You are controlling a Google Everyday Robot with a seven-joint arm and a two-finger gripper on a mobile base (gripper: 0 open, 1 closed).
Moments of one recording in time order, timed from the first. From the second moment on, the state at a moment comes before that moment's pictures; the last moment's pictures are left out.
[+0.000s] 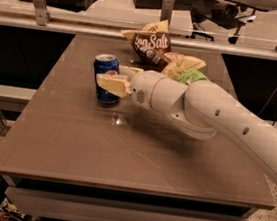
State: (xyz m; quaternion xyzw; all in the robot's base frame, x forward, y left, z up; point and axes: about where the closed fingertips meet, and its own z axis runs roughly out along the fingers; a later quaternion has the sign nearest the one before) arm 0.611 0.071 0.884 -0.32 0.68 0.34 0.56
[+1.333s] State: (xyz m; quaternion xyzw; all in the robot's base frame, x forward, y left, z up) arm 0.608 0.080 0.882 -0.31 0.68 0.34 0.57
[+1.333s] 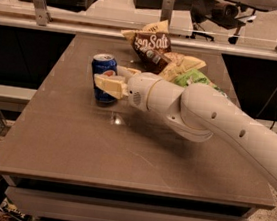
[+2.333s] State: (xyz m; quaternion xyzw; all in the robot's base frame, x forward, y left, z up) arm 0.606 0.086 0.883 -0.32 0.68 0.35 0.57
